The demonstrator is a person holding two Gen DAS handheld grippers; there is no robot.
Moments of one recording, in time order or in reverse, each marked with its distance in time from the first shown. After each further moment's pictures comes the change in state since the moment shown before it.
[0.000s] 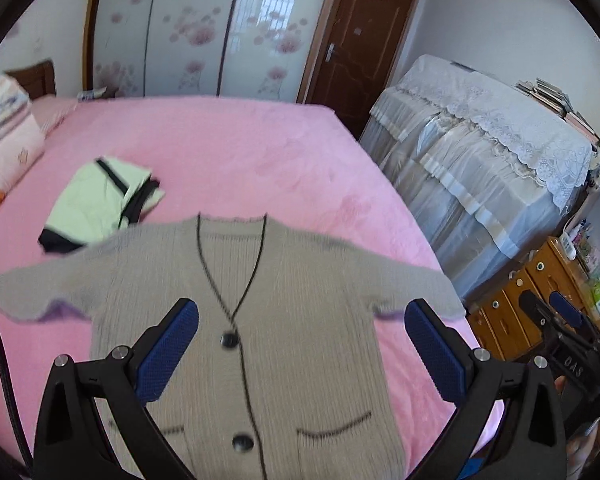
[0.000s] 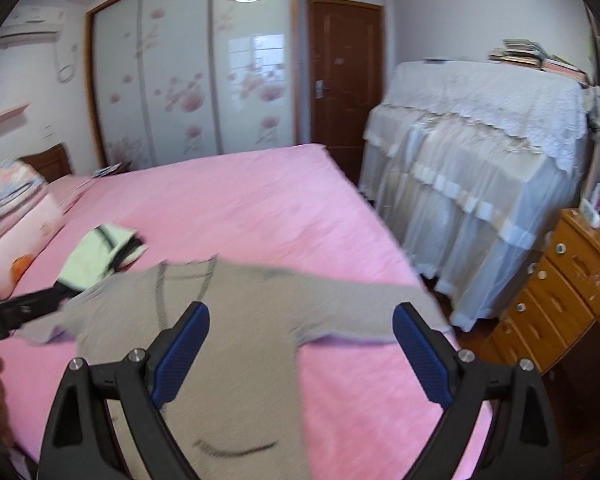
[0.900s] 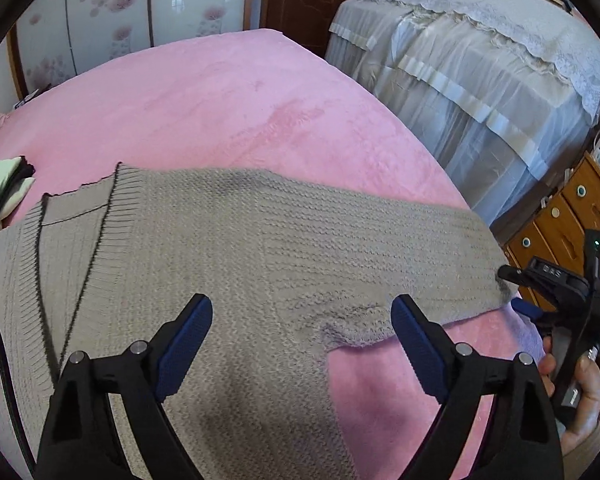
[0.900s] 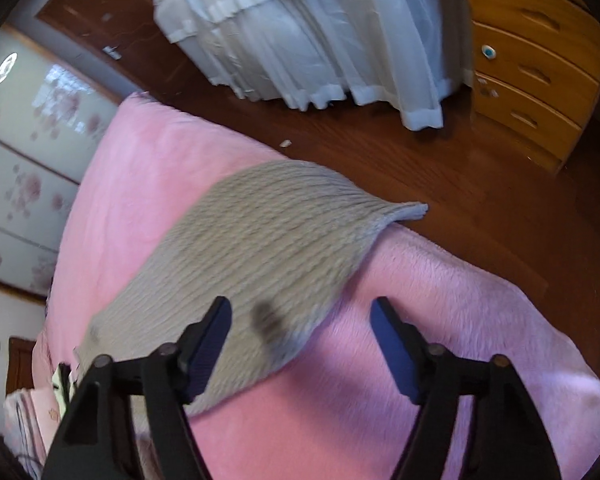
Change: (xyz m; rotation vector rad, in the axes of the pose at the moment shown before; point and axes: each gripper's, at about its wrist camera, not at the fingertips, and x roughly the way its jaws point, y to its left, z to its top) left arm 0.306 -0.137 -0.054 0.161 0.250 -0.015; right arm 0.309 -0.265 -0.137 0.799 0.420 -0.076
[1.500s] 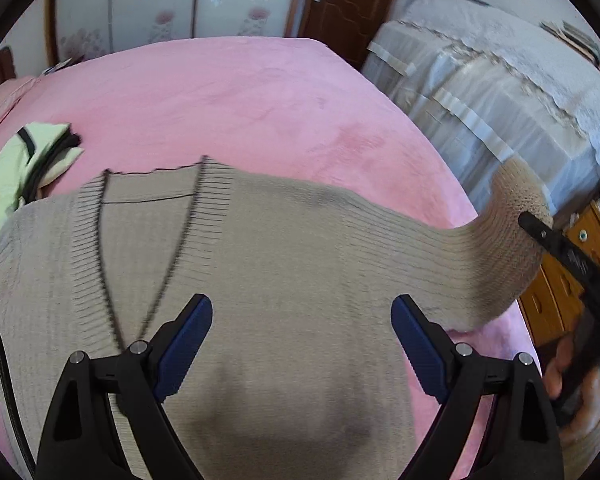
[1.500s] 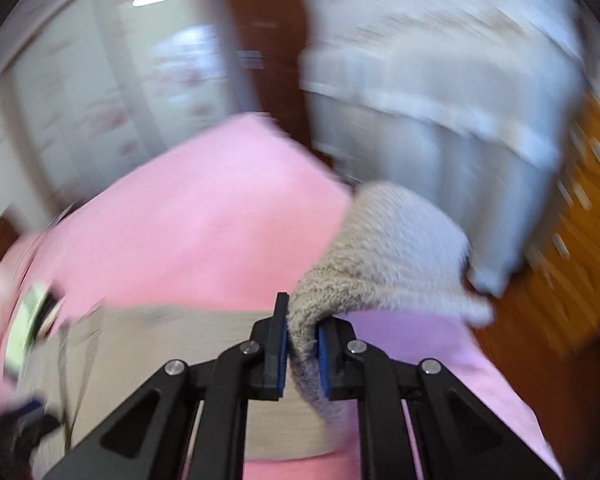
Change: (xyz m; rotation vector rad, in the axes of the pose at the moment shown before) left arm -0.065 0.109 -0.003 -0.159 -0.032 0.018; right arm -0.090 0.201 -0.087 -0.711 -0.308 0.187
